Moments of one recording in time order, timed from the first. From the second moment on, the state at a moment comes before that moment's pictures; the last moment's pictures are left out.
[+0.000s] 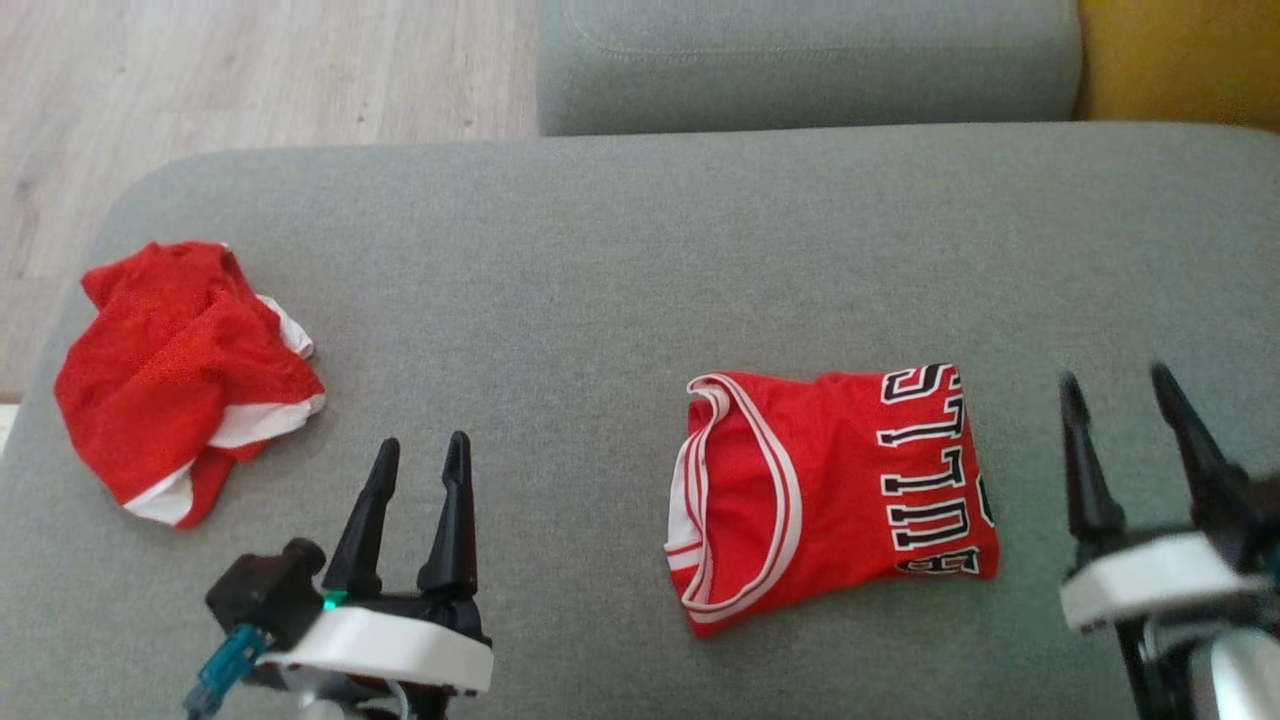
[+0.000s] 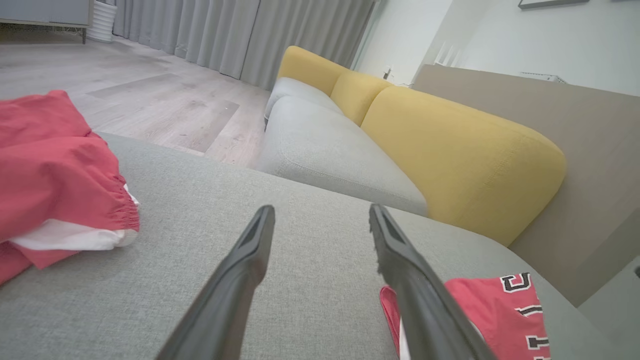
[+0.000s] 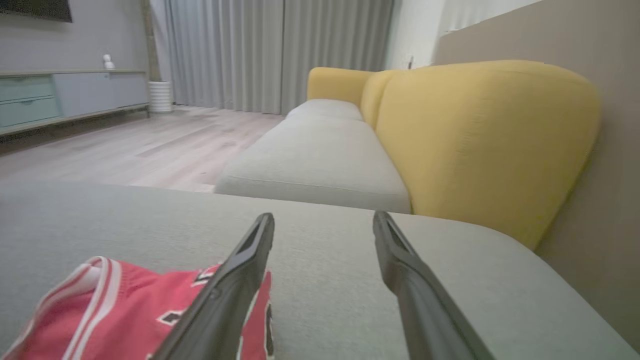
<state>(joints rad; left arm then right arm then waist) 0.08 0.05 -0.28 0.02 -0.43 0.02 -0.26 0.02 -0.13 -0.07 0.03 0.03 0.12 -0.07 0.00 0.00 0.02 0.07</state>
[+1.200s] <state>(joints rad) 0.08 0.05 -0.26 0.05 -0.38 0.00 -0.26 -0.13 -0.05 0.19 0.38 0.04 0.12 -0.19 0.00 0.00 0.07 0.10</state>
